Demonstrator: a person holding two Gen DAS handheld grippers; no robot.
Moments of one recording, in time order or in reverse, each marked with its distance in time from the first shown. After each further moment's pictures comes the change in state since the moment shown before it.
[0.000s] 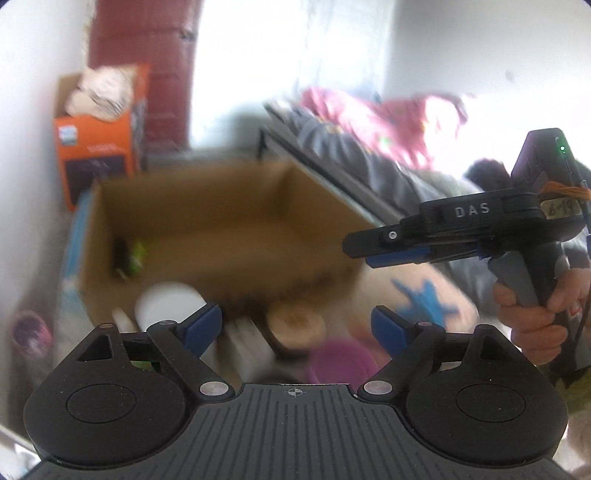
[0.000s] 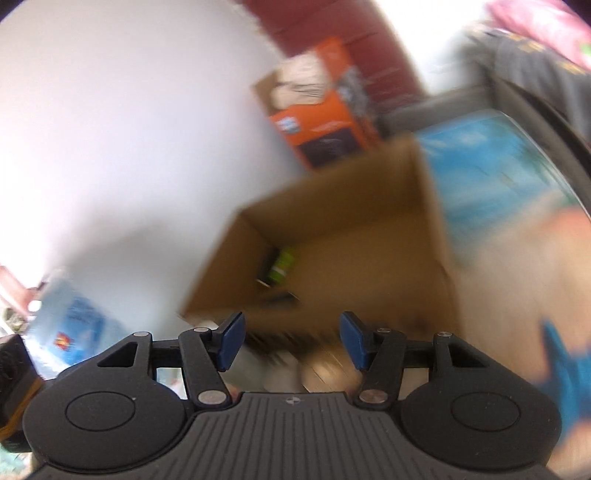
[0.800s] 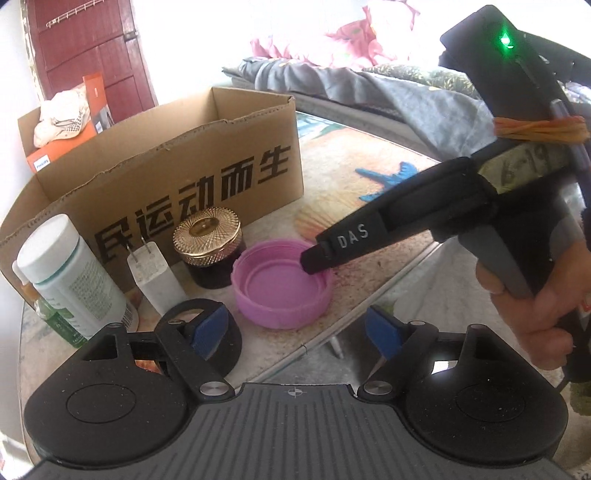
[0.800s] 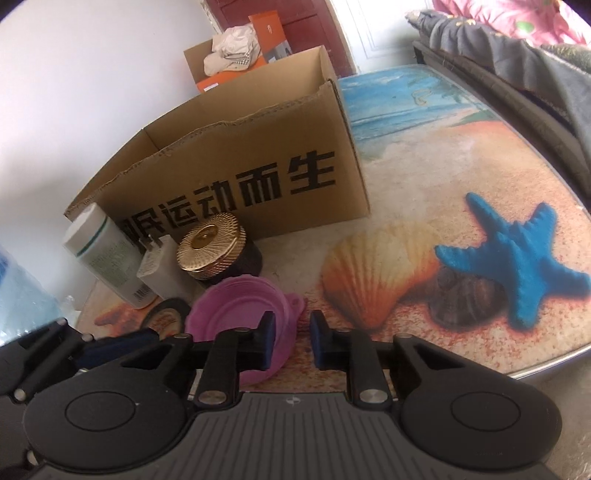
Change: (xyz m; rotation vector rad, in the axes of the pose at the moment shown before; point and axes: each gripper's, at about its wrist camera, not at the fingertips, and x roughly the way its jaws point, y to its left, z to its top) left arm 0.056 -0.078 -0.071 0.278 0.112 0.107; right arm 0.028 -0.034 -0.095 -0.062 0.027 -0.272
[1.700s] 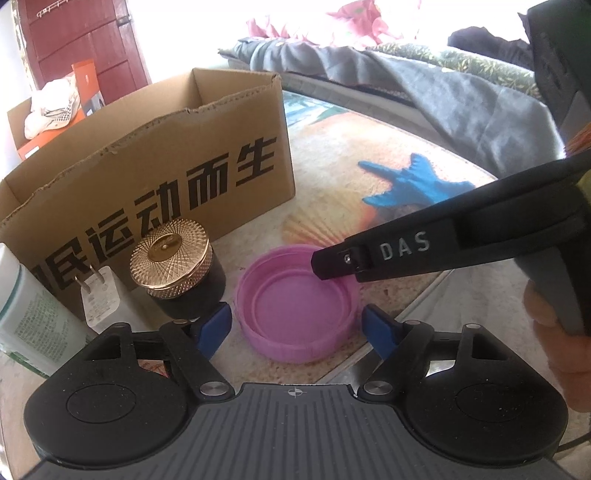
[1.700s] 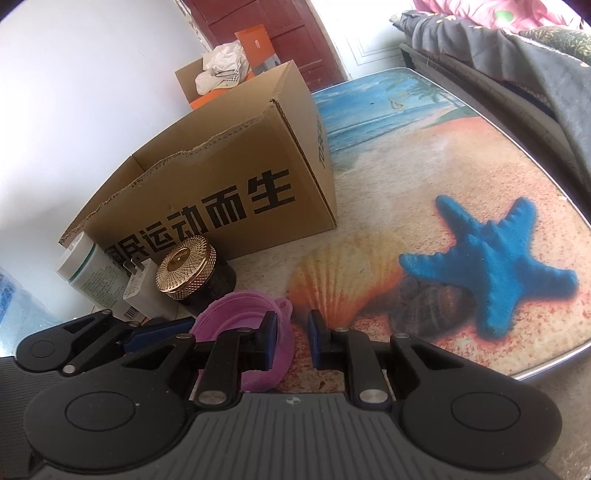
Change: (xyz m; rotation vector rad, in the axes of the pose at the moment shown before) left arm 0.046 -0.013 0.025 -0.013 0.064 0.004; right arm -0.007 -0.032 0.007 0.069 -0.032 0.042
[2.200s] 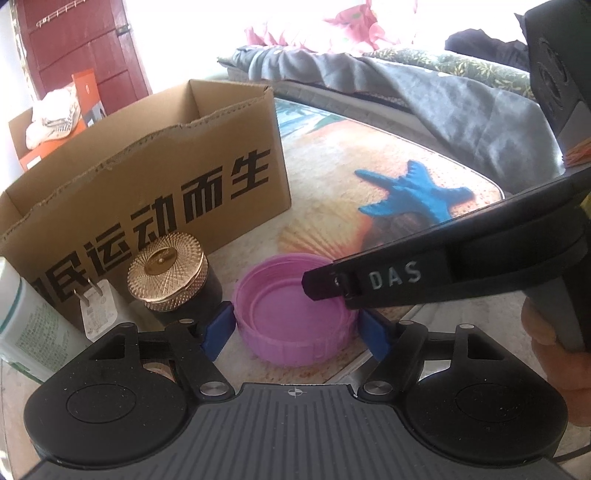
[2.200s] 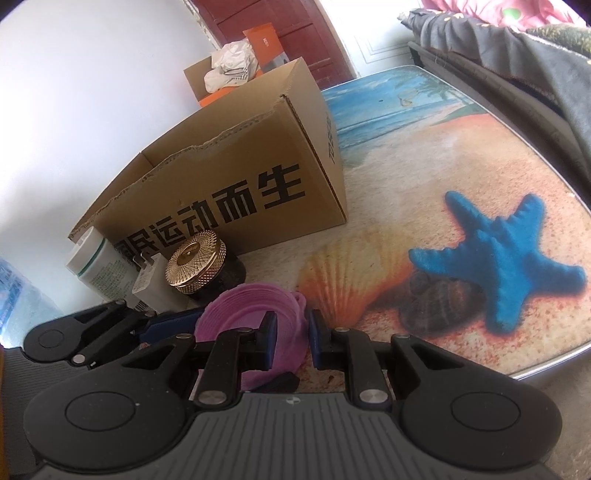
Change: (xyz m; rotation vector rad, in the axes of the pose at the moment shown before) left arm -0.002 -0.007 0.004 0.022 -0.025 0.012; right arm -0.001 0.003 -0.004 -0.012 0.006 0.021
